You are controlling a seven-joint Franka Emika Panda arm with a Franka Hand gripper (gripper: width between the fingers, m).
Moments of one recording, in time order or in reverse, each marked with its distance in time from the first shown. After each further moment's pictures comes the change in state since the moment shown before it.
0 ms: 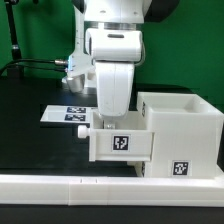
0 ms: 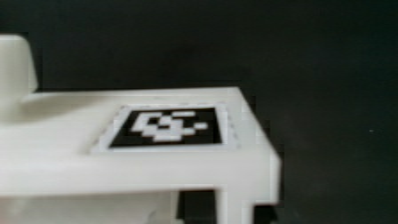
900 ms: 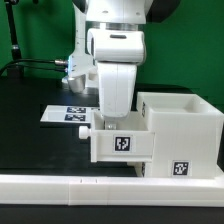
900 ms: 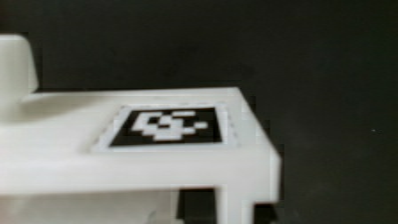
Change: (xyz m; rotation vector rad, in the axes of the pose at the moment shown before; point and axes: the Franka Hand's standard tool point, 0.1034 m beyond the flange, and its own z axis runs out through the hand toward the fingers) arm 0.002 0.002 0.000 0.006 -0.008 -0.010
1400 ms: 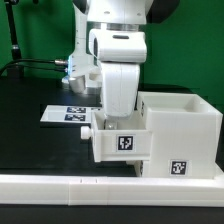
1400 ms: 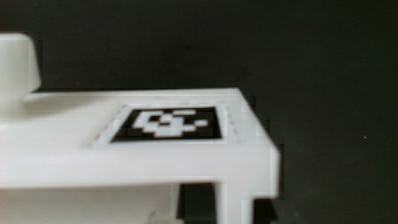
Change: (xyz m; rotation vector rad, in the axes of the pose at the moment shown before) arm 0.001 -0.004 0.001 -0.005 -0.007 -0.048
